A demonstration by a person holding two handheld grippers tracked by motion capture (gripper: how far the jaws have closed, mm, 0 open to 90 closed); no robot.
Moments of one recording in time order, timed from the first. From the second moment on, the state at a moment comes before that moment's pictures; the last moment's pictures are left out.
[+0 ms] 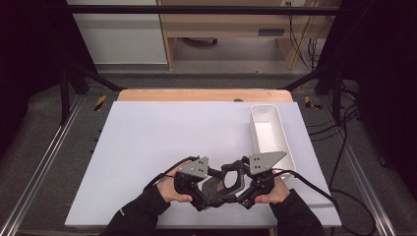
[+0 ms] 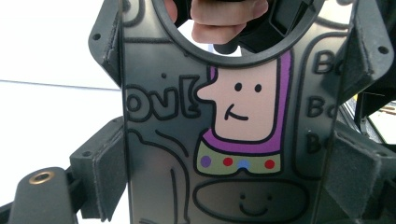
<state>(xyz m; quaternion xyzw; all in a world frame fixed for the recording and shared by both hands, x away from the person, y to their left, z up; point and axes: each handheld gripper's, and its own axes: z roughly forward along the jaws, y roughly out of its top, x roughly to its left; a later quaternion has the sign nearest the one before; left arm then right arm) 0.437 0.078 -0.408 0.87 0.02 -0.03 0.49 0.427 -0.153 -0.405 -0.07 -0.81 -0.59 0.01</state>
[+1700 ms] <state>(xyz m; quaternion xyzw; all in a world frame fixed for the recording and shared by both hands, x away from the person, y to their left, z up) 0.446 0.167 -0.410 0.84 0.19 0.08 0.50 0.432 -0.177 -0.379 -0.17 -0.80 -0.57 -0.06</state>
